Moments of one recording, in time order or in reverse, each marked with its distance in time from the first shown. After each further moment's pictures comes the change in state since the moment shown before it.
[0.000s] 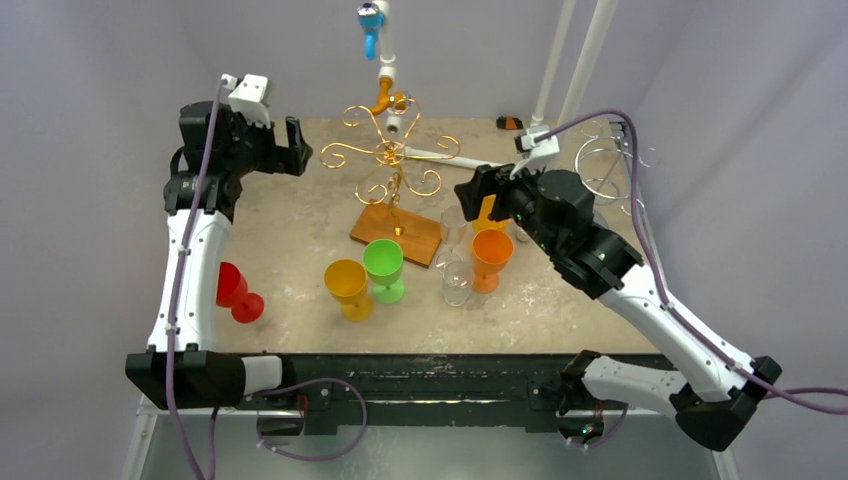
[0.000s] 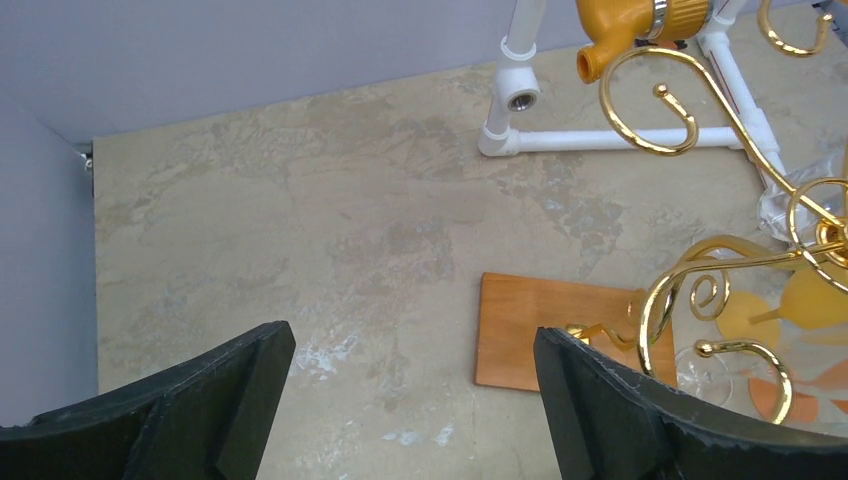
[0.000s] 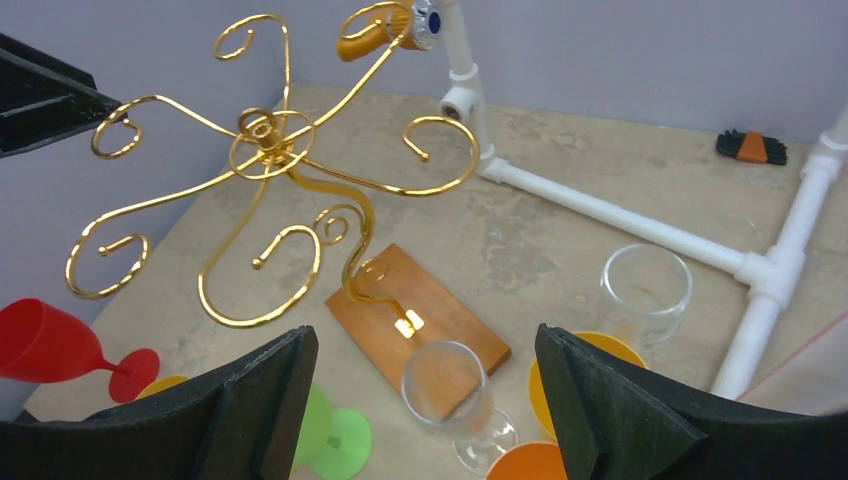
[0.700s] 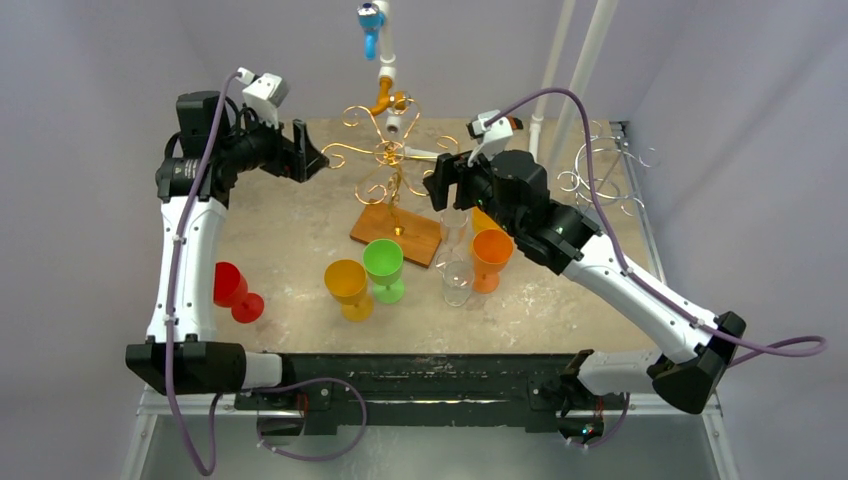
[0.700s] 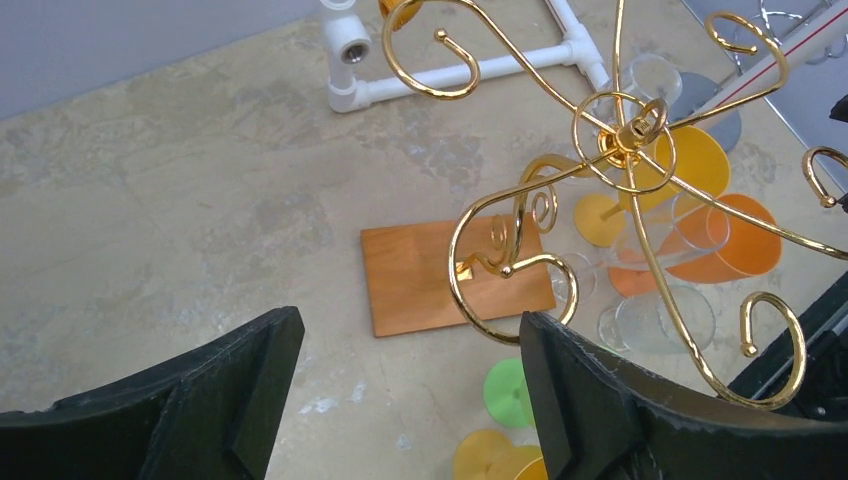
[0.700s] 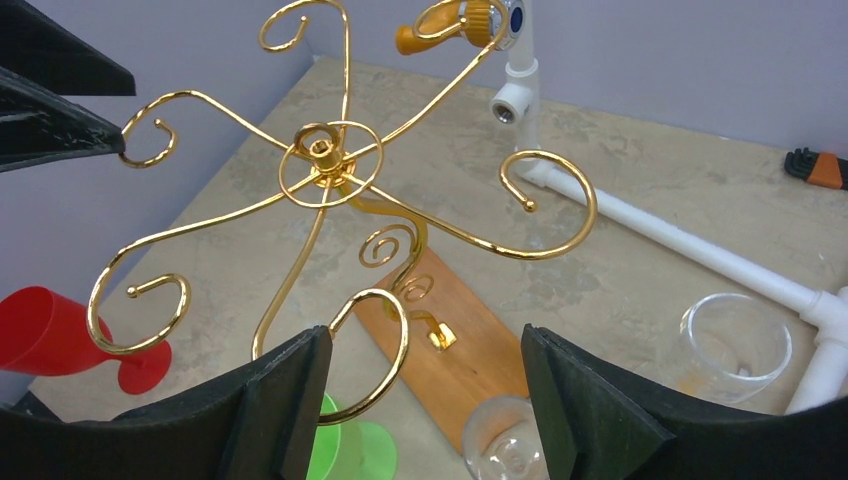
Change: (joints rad) left arm 0.000 0.053 0.187 -0.227 0.296 0.069; right arm 0.100 0.254 0.185 0.017 0.014 -0.023
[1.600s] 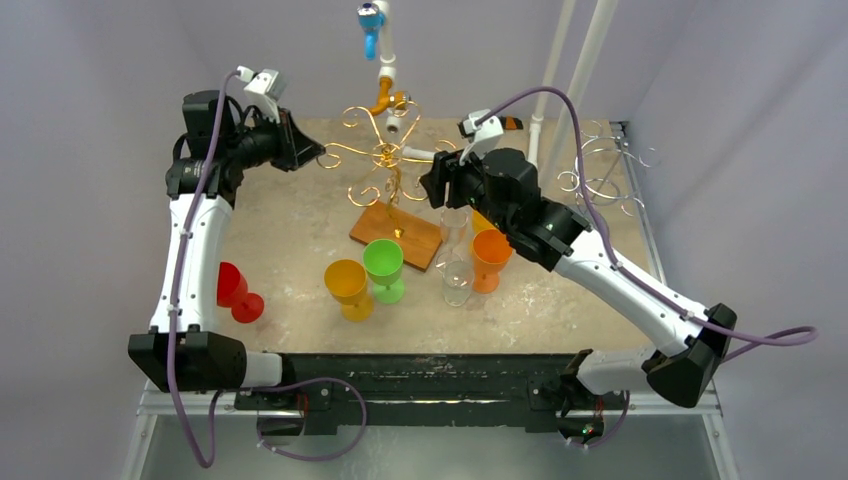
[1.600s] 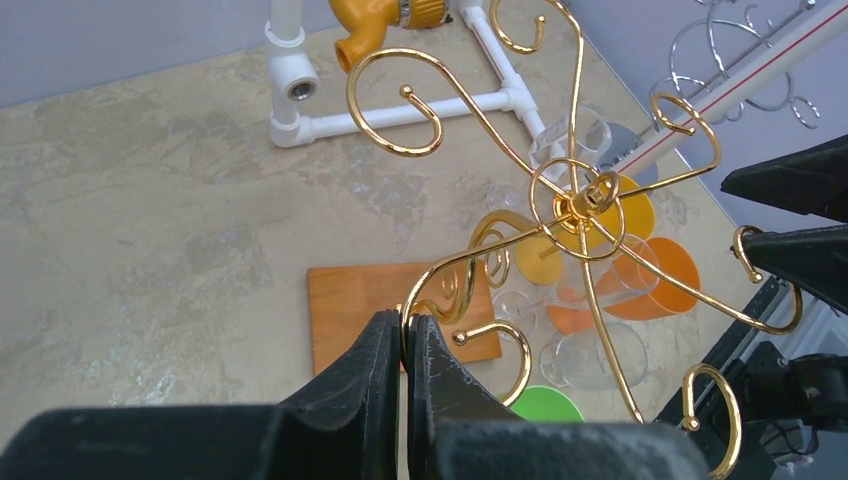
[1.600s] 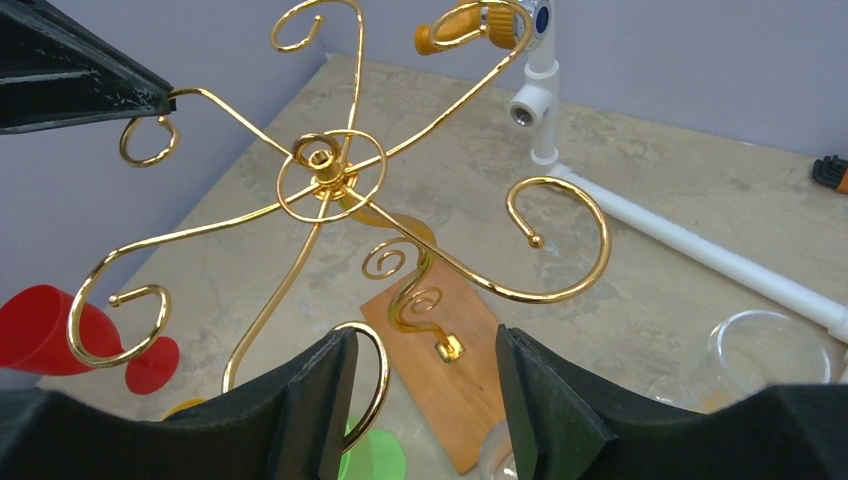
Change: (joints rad) left arm -0.001 0.031 -0.083 0.175 0.132 -0.172; right arm 0.003 0.038 0.002 0.038 -0.015 0.000
